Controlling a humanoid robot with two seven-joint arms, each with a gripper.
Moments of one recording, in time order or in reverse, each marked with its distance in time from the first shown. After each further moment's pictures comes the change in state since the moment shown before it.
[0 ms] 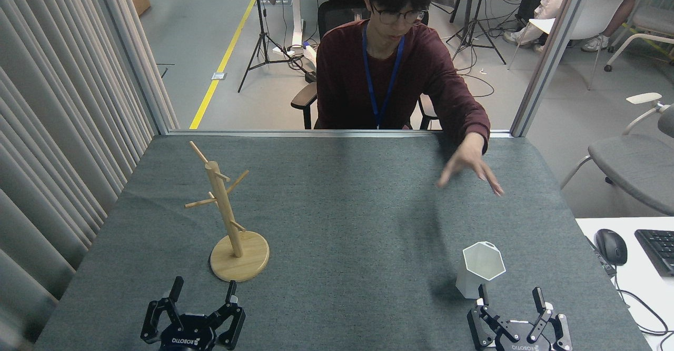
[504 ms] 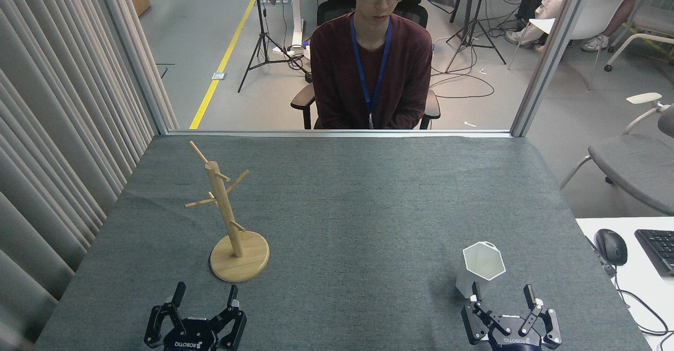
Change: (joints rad) left arm -0.006 -0.006 0.001 0.045 0.001 0.008 0.004; right arm -0.070 -0.002 0.009 0.112 0.003 -0.002 0.001
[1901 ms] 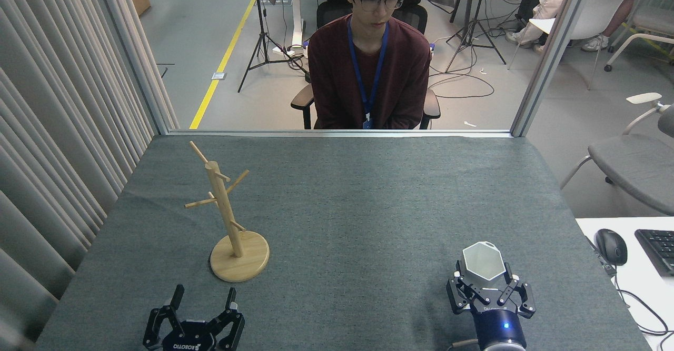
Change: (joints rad) left arm -0.002 0.006 0.004 0.024 0.002 0.001 0.008; right arm -0.241 0.007 0.024 0.332 0.001 0.000 -0.008
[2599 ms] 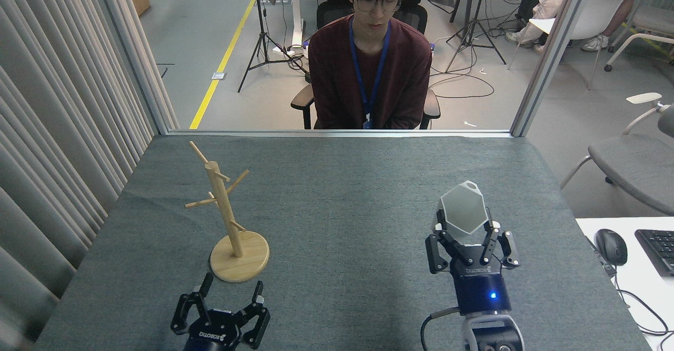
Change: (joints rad) left arm -0.053 0.001 -0.104 0.022 -0.010 -0.041 0.007; right arm 0.033 0.064 0.092 -0.411 0.005 -0.050 -0.006
